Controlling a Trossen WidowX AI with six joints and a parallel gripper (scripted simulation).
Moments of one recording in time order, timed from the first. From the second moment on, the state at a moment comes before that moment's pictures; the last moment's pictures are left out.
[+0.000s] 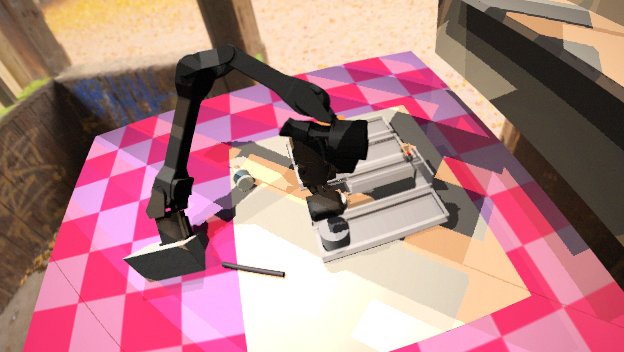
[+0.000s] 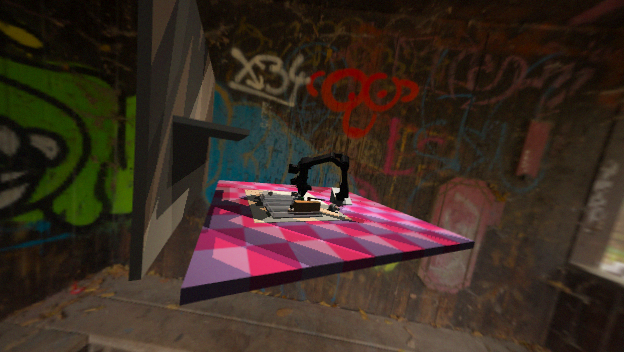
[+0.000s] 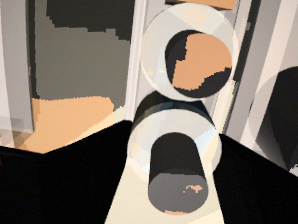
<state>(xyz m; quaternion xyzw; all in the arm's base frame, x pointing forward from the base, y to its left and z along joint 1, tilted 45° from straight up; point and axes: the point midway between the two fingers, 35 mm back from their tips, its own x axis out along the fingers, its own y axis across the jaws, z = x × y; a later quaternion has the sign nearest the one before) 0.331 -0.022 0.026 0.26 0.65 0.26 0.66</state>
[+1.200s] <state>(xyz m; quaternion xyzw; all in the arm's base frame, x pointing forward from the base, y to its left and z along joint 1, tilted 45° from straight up) 0.331 -0.015 0.019 0.26 0.65 0.27 0.67</state>
